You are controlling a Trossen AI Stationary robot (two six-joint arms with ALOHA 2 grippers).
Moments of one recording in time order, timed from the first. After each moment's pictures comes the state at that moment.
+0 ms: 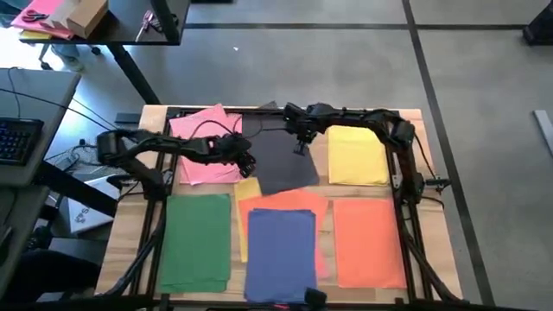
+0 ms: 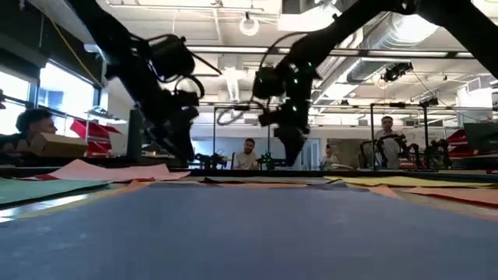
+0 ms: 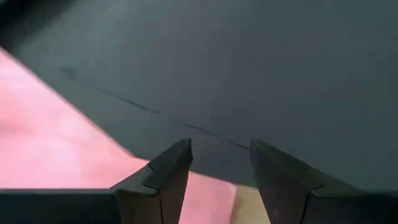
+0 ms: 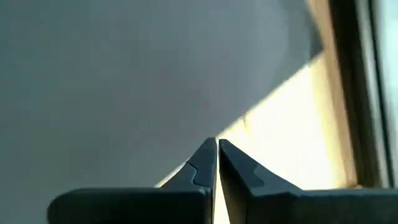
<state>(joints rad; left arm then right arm) 0.33 1.57 0.68 -0.06 -0.19 -0.26 -0.46 2.09 1.54 -0.79 0.18 -0.18</state>
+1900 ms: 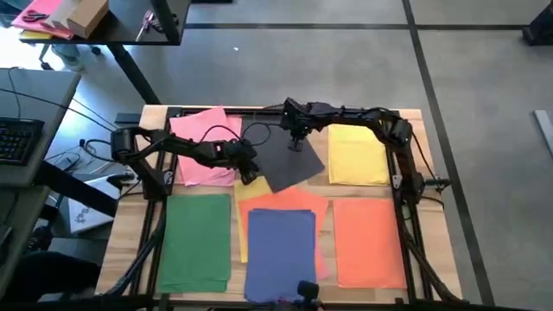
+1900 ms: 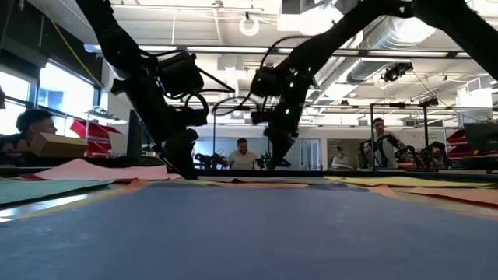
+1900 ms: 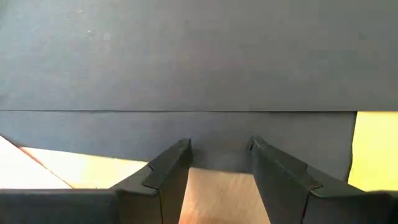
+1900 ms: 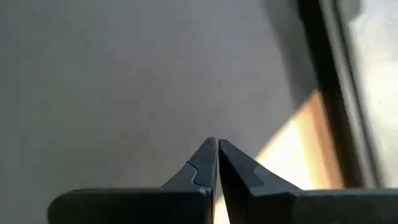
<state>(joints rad) 0.30 1.68 0.68 -0.06 -0.16 -0.13 -0.49 2.08 1.58 -0.75 0.13 -0.27</state>
